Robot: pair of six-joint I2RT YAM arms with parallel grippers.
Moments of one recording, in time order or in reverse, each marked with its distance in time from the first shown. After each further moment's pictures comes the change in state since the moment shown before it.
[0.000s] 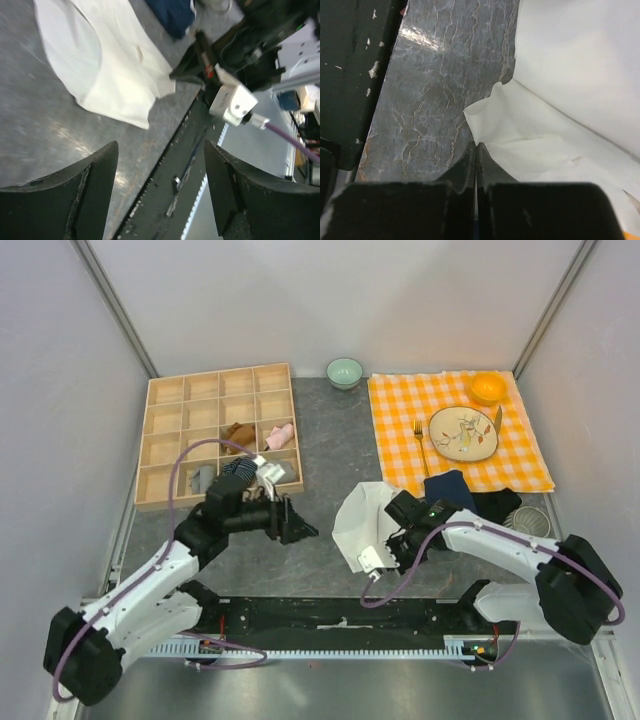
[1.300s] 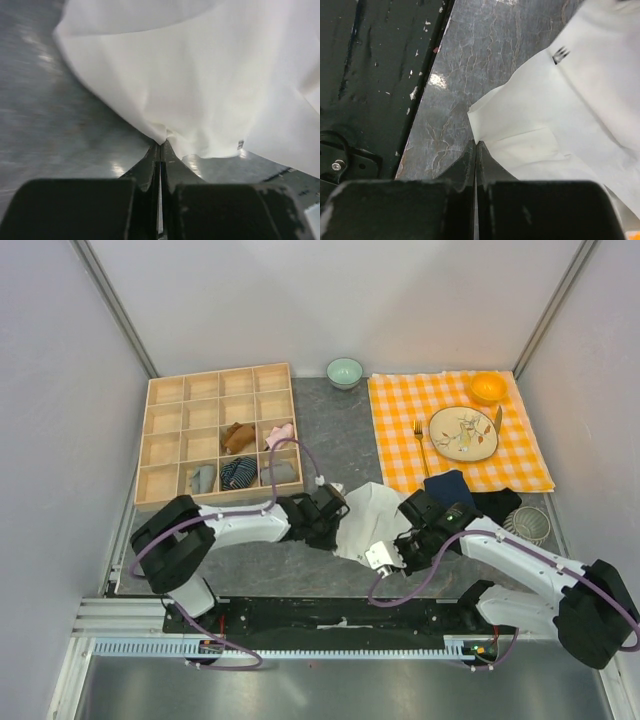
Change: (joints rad) left arm -0.549 0.814 0.349 -0.188 -0.700 -0.296; right arm -0.054 -0.179 -0.022 -0.070 -0.175 0.071
